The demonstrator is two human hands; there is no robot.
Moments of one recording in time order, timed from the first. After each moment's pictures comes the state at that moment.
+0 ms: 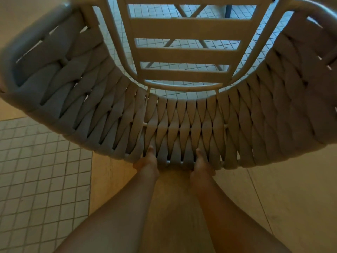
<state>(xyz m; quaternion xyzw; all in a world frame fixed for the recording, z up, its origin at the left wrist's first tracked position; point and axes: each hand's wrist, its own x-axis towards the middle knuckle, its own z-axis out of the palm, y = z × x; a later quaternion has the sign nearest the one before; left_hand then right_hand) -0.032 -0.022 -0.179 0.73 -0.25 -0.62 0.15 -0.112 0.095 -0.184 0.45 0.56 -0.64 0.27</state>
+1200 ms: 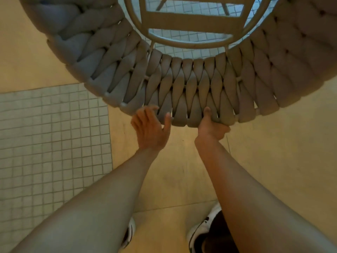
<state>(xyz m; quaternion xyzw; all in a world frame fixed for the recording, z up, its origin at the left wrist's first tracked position) -0.005 0.011 0.022 0.43 -0.86 -0.23 0.16 -0.127 0.100 0.029 0.39 0.74 -0.53 0.15</state>
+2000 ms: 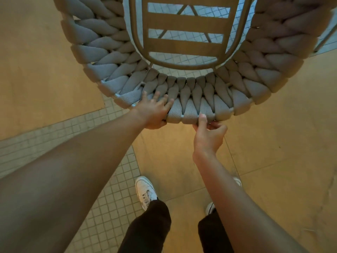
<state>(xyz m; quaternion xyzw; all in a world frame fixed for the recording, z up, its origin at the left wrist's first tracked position) -0.048 -0.134 0.245 -0.03 -0.95 0.02 -0.30 -0.049 0.055 0.261 0.30 0.72 -0.62 0.11</state>
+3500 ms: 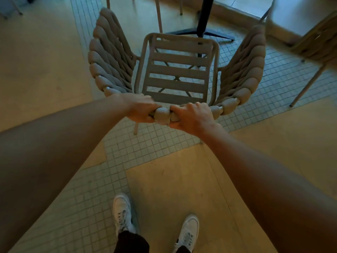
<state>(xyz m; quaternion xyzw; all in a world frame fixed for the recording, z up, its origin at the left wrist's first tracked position) -0.270 -0.314 0.409 -0.14 -0.94 -0.05 -0.31 -0.329 -0.096 0.389 -0.51 0.86 -0.04 0.01</state>
